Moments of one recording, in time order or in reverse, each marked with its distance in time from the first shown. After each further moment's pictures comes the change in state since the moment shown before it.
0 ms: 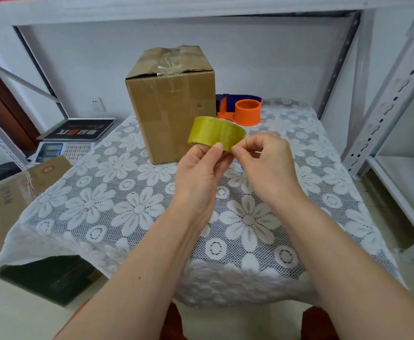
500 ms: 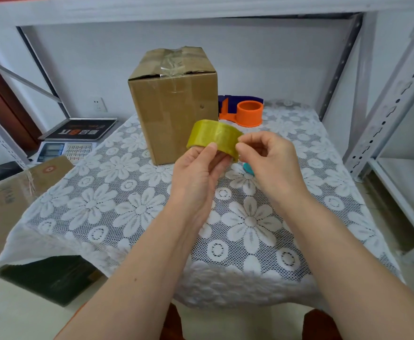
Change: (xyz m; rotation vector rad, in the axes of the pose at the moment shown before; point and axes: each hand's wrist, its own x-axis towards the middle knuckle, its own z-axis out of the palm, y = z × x) left_hand 0.004 0.006 -0.005 -0.061 0.070 -0.048; right_hand 0.001 0.001 -0.003 0.201 -0.048 0.031
